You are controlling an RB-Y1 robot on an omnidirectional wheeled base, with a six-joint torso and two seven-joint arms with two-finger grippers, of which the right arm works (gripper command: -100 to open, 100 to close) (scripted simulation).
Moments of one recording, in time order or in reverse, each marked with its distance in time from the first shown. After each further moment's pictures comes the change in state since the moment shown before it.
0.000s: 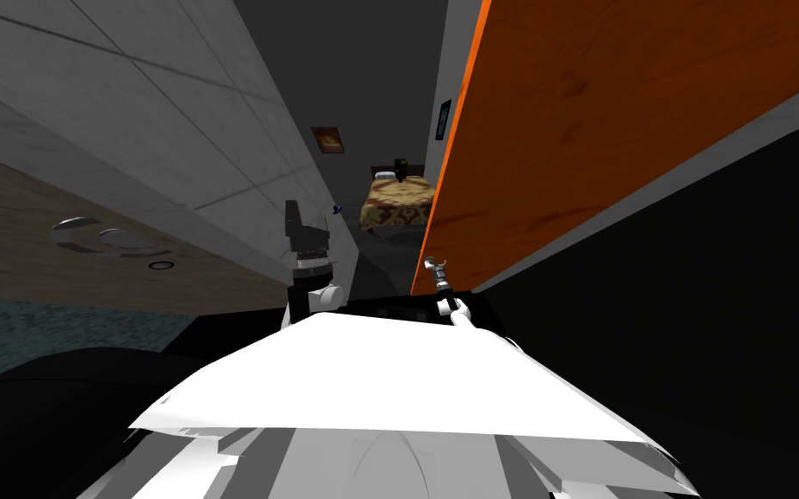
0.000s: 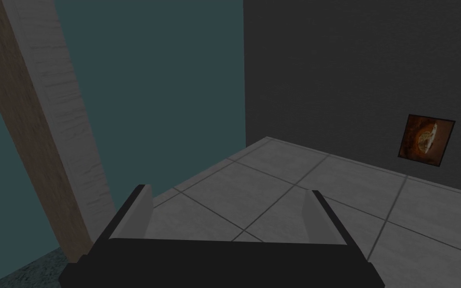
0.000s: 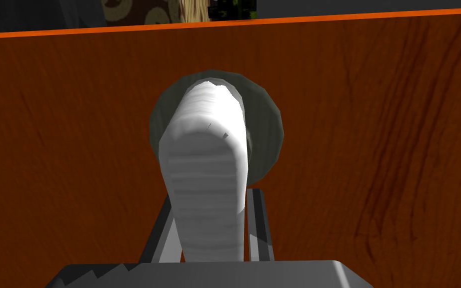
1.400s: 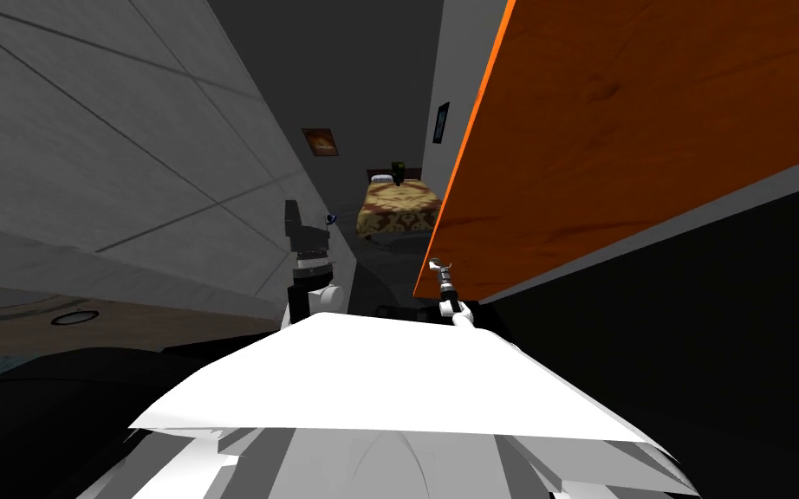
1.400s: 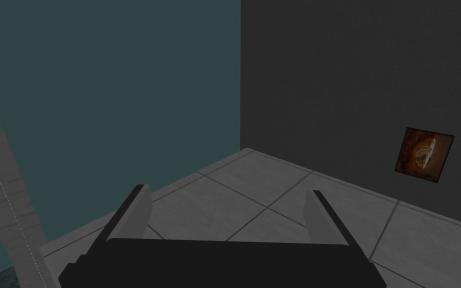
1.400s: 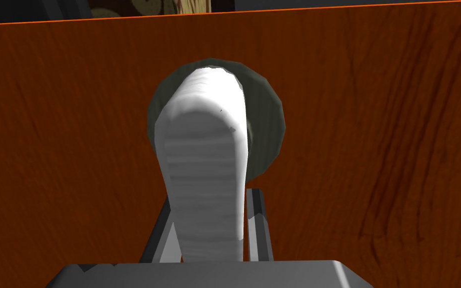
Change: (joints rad) arm 0.024 0.002 -0.071 -0.011 -0.047 0.021 0.042
